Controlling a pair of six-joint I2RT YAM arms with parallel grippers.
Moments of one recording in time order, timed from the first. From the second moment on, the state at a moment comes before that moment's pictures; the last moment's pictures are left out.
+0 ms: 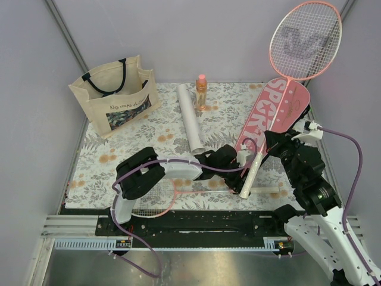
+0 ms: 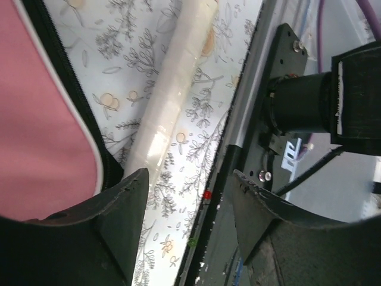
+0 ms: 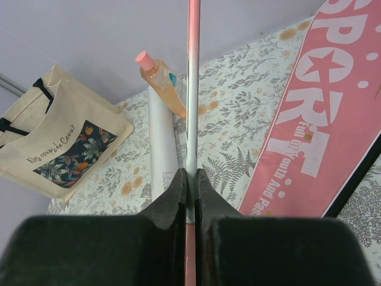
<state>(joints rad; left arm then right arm) -1.10 2.00 1.22 0.15 0.53 -0.50 0.45 0.53 0.79 -0.35 0.34 0.59</state>
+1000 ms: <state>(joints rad) -1.18 2.21 1.59 -0.09 -0.17 -0.19 0.44 0.36 0.85 -0.40 0.46 0.57</state>
